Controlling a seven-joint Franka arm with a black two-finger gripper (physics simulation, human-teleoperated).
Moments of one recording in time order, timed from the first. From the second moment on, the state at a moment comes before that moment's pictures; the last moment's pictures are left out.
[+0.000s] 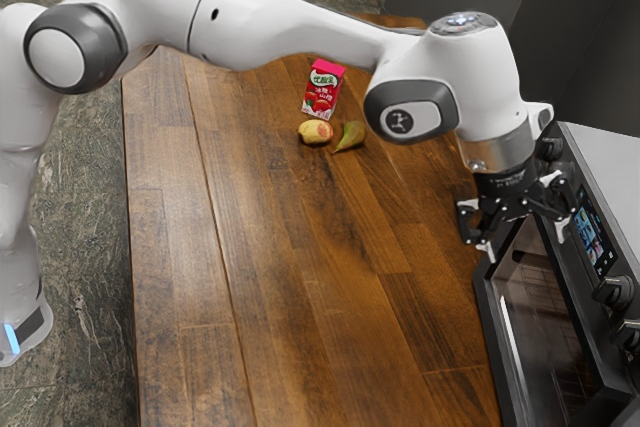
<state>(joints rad) -0.06 0.27 -0.45 -1.43 0.13 2.29 -1.81</state>
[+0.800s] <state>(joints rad) -0.06 0.04 -0.38 -1.75 -0.05 2.34 -1.78</state>
